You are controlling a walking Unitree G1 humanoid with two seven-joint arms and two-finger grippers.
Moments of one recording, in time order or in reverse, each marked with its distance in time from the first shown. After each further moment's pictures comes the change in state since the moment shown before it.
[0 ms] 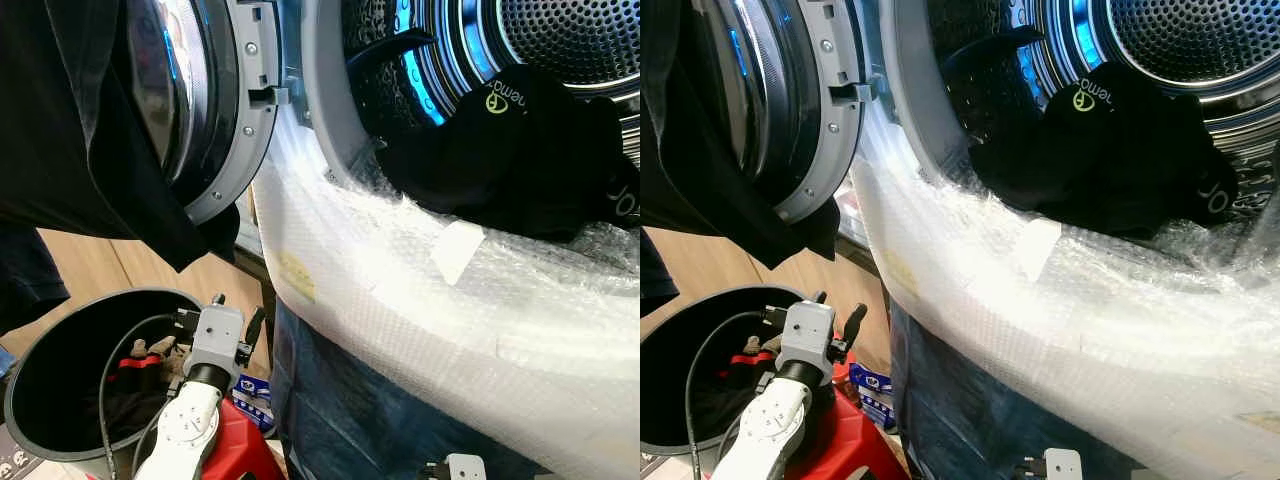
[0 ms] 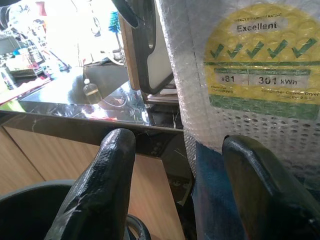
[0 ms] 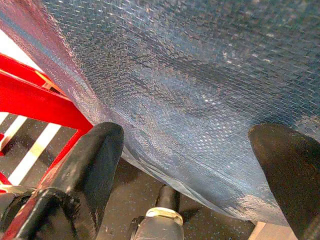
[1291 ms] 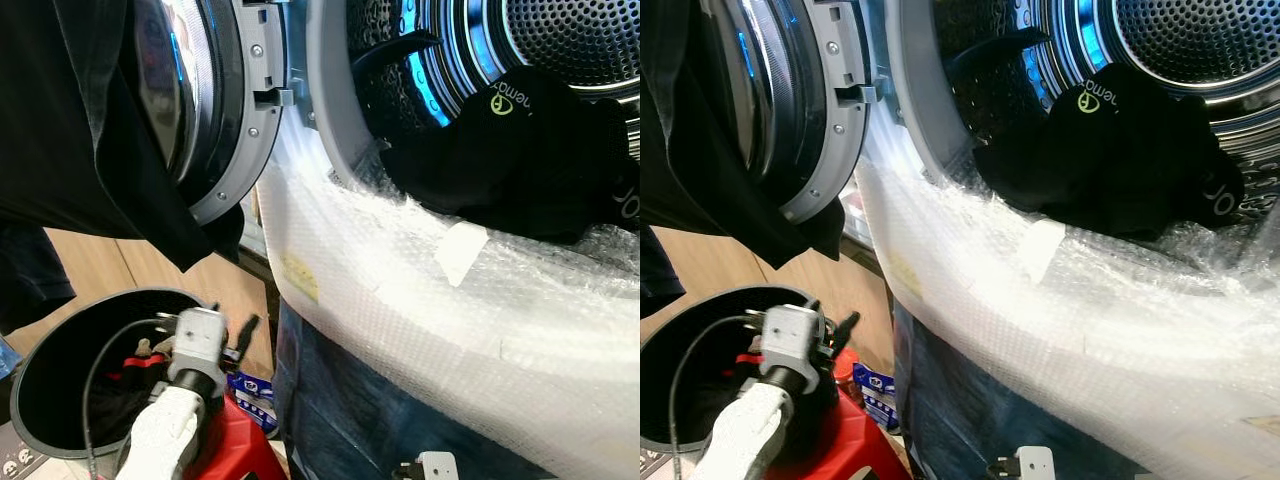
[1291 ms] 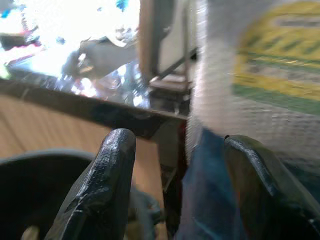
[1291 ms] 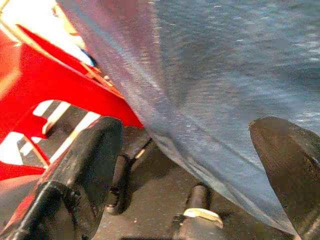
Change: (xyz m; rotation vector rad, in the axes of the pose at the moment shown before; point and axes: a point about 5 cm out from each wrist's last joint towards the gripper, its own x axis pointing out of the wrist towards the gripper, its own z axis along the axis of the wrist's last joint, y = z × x) left arm -0.014 0.030 -0.004 -0.148 0.068 -0.002; right arm 0.003 0.027 0.000 -0.005 -0.001 0.126
